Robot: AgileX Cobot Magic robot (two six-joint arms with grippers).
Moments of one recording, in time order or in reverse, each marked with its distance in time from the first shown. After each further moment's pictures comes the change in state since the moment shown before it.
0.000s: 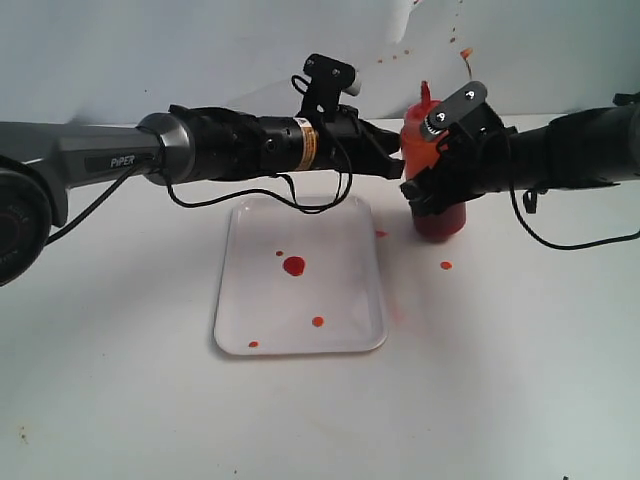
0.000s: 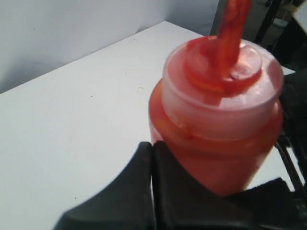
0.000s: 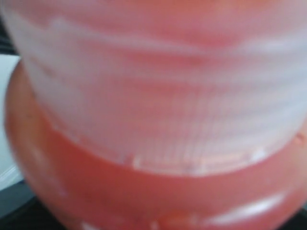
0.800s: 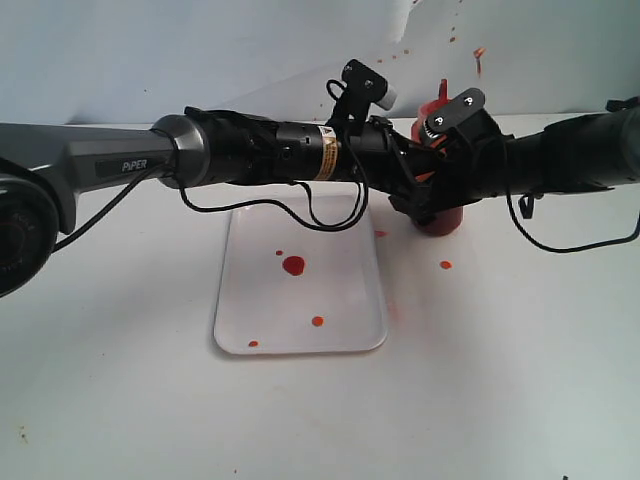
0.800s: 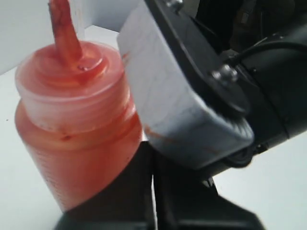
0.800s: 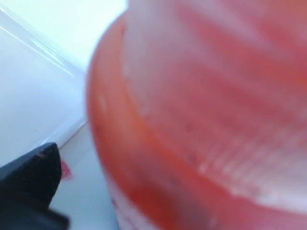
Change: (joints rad) left arm -0.036 -0.002 0.000 0.086 -0.150 0.002; right arm -0.003 0.018 -0.004 0.003 0.000 0.038
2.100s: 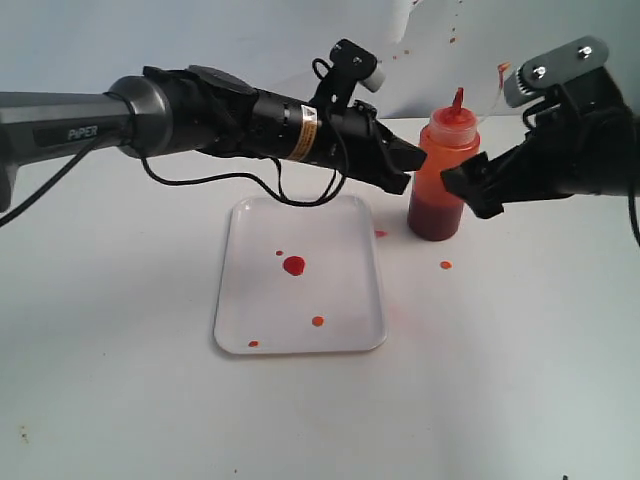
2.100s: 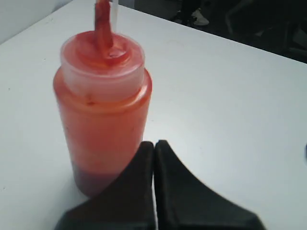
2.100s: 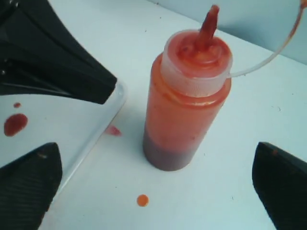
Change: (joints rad) left arm 0.037 -0.126 0.061 0.324 -0.028 -0.302; right arm 0.002 -0.602 0.422 -0.252 -0.080 0.435
